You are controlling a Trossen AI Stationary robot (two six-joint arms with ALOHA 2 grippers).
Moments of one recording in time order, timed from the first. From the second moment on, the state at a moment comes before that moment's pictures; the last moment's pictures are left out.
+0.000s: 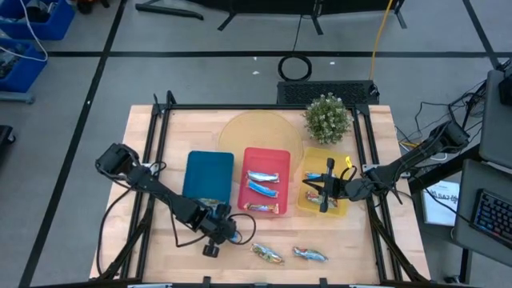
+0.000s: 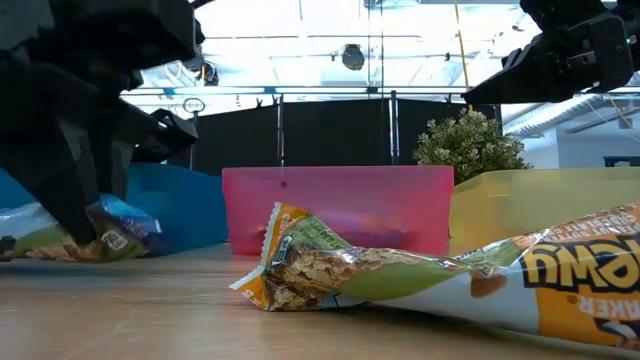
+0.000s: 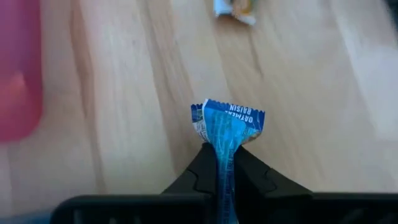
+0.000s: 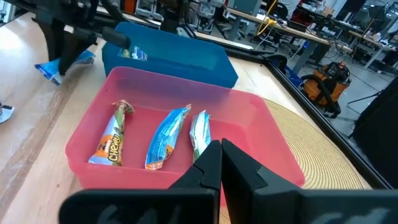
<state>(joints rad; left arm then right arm) -0.55 1.75 0.95 -0.23 -0.04 -0.32 0.48 0.97 0.29 0.33 0.71 -0.05</state>
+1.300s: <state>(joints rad) -0.37 1.57 0.93 -0.72 -0.33 -0.27 0.48 0.97 0.29 0.35 0.65 -0.11</state>
